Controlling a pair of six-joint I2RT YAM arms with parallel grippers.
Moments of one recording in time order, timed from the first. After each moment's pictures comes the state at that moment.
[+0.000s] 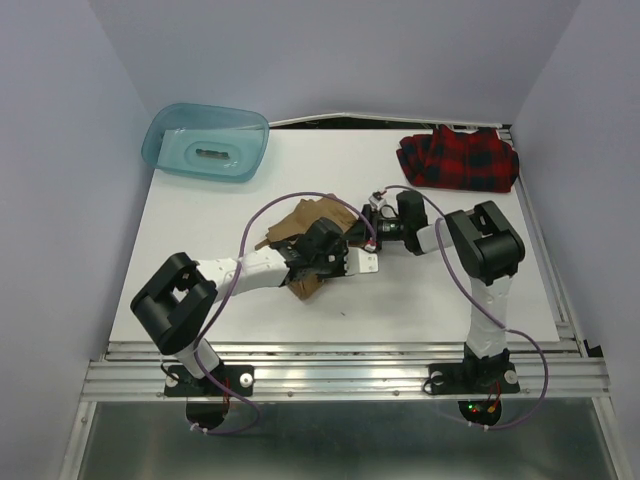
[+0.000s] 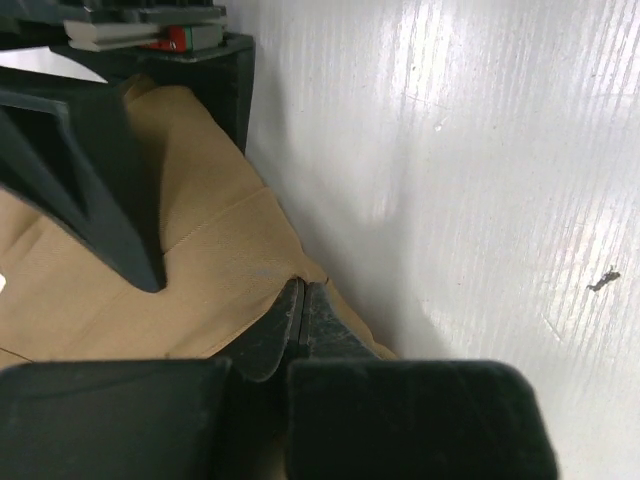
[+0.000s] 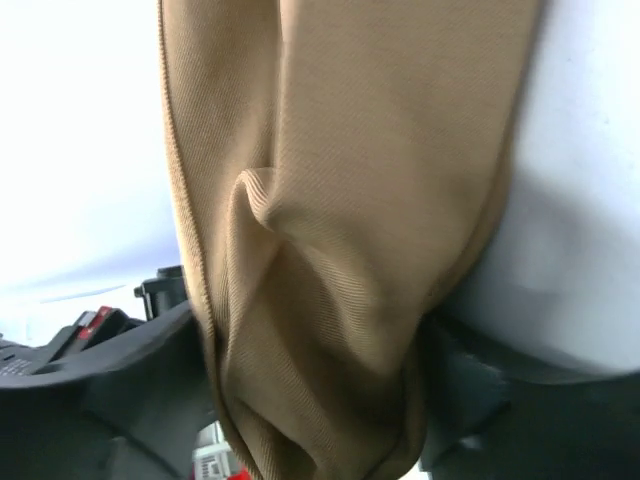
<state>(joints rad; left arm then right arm) -0.87 1.59 0.92 -0.13 0.17 0.71 0.32 2.08 0.96 0.58 -0.98 0.91</state>
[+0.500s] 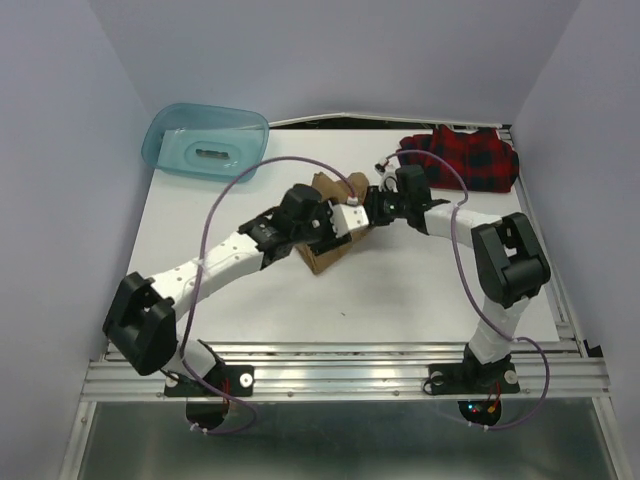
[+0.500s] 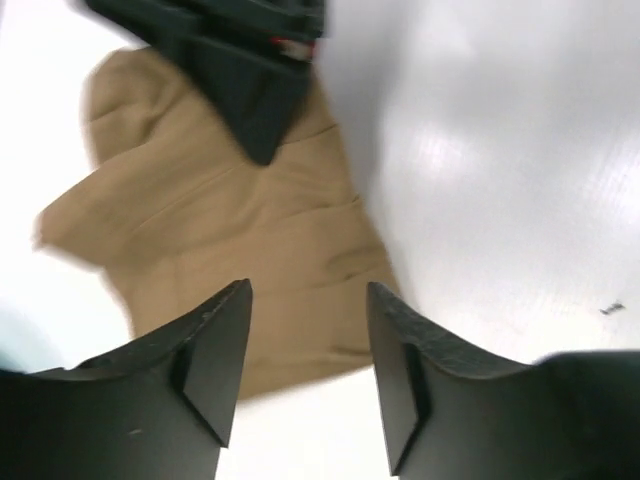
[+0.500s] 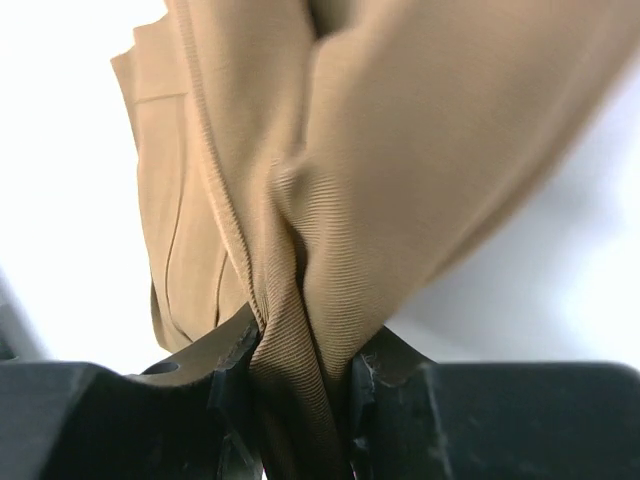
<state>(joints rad) -0.79 1.46 1.04 -0.24 0.18 0.58 0.35 1.87 1.10 0.11 -0.57 0.38</state>
